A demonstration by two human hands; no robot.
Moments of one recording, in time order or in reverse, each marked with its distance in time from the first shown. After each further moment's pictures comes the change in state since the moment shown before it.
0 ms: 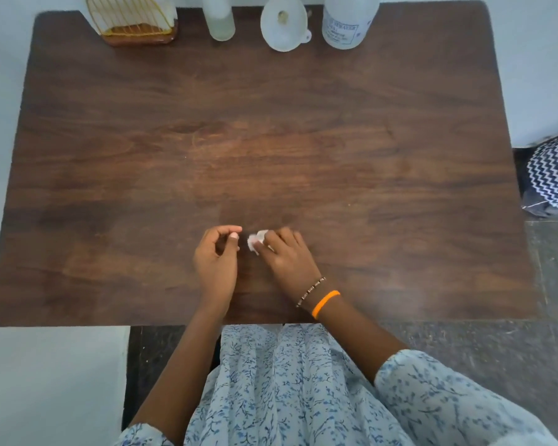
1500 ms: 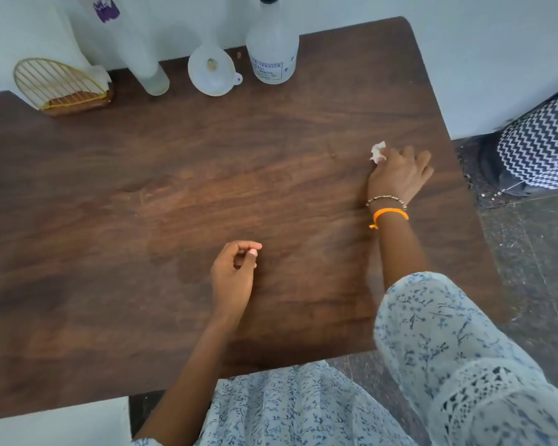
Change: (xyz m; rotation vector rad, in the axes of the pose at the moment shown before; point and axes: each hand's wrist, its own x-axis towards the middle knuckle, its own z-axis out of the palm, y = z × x) left_hand 0.010 0.036 0.088 0.038 -0.262 0.043; right_hand 0.048 0.248 -0.078 -0.247 0.163 1.149
